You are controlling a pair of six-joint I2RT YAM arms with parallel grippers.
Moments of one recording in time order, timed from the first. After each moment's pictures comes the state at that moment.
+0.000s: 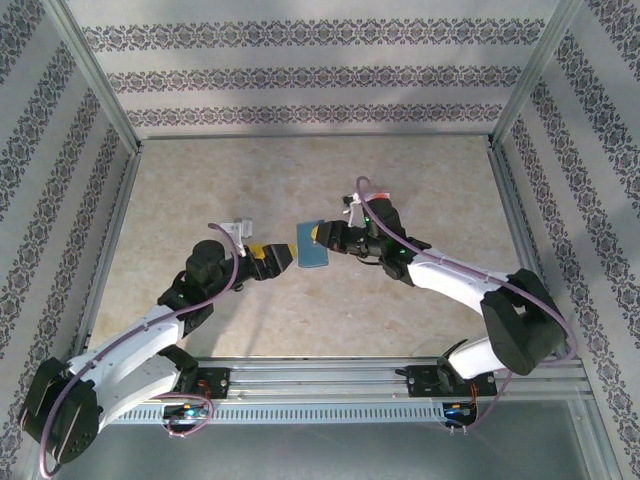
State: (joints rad) left arm -0.52 0.91 0.43 0.25 0.29 -0.74; right arm 0.59 1.43 0.77 0.24 -0.48 0.87
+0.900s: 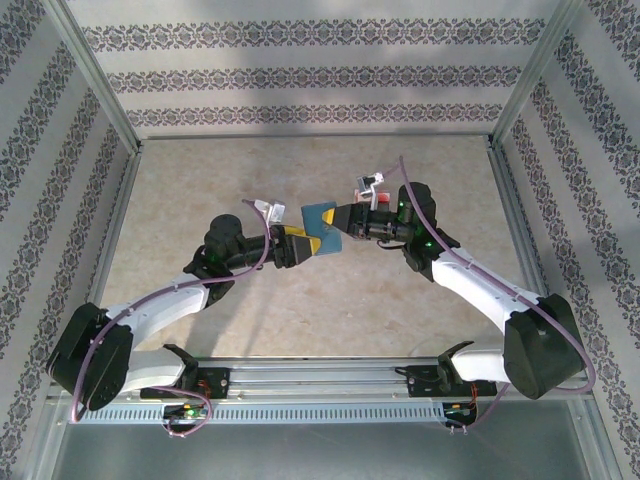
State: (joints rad) left arm -0.52 1.25 0.60 0.57 0.71 -0.70; right arm 0.45 1.30 0.80 0.34 -0.85 0.97
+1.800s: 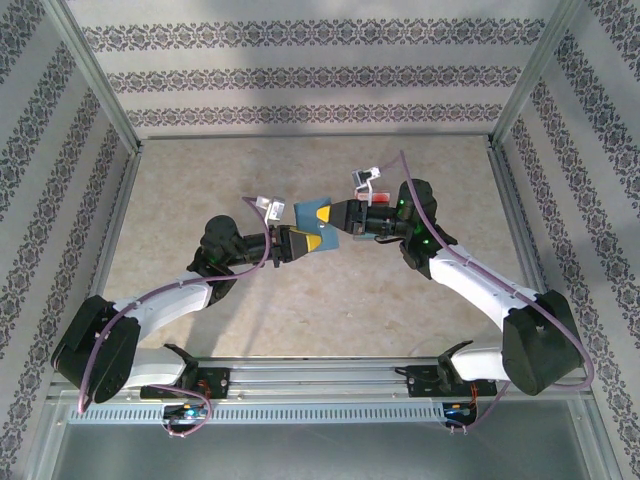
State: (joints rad) left arm -0.51 1.29 0.59 0.77 0.82 -0.80; right arm 0.46 1.32 0.83 0.42 -0.92 0.97
